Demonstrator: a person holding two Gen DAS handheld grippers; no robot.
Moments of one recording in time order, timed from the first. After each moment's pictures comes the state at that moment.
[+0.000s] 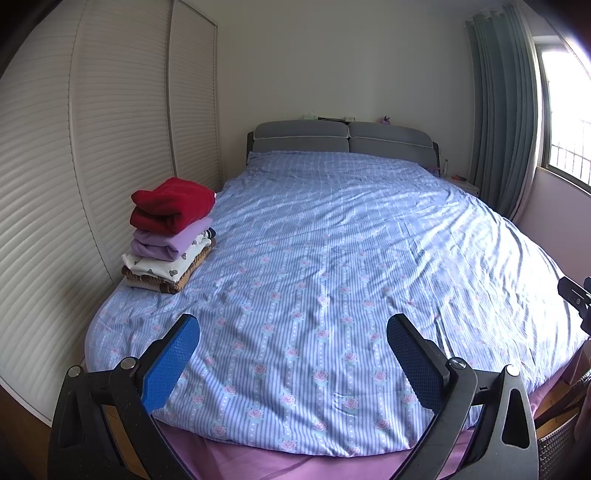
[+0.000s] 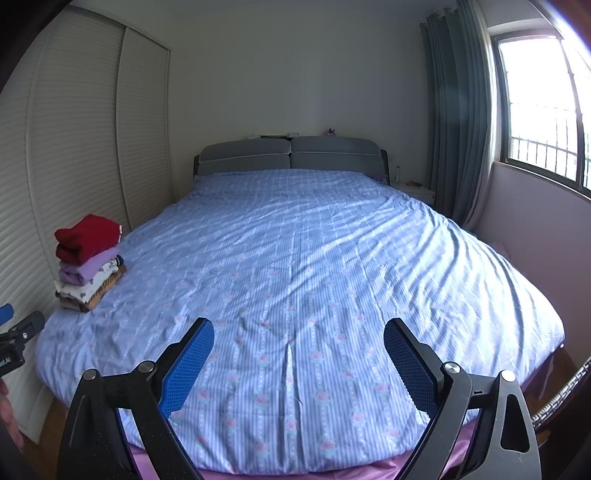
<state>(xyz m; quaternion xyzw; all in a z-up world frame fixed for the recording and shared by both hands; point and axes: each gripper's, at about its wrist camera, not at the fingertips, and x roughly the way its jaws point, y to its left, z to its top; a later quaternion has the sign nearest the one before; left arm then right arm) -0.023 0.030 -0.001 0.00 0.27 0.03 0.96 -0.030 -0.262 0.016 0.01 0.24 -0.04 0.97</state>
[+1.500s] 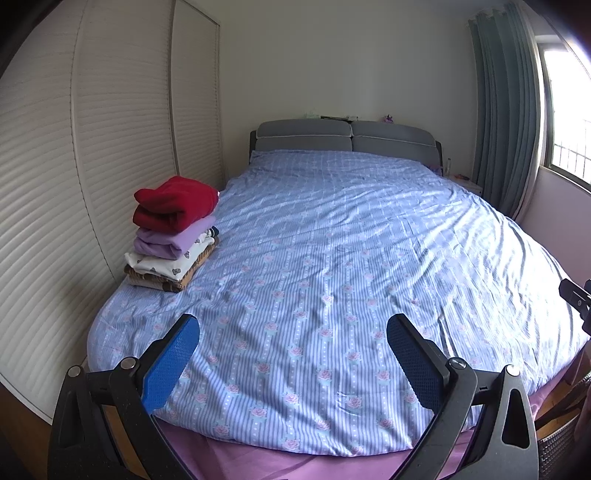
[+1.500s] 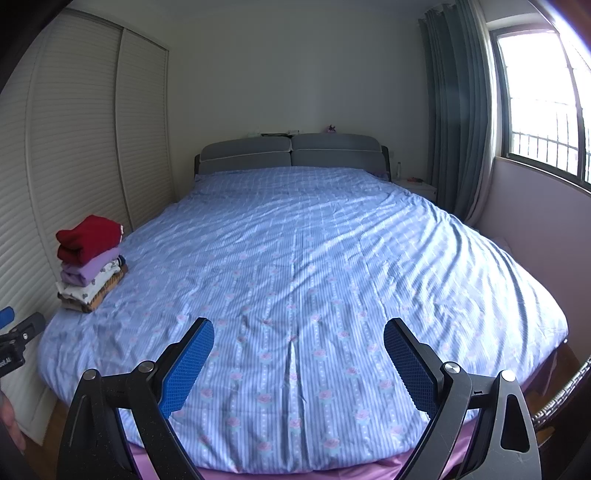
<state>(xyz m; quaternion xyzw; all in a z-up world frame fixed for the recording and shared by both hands) -0.021 0.032 -0.003 0.00 0.27 0.03 0.96 -0.028 -0.262 0.014 0.01 0.24 -0.04 0.97</state>
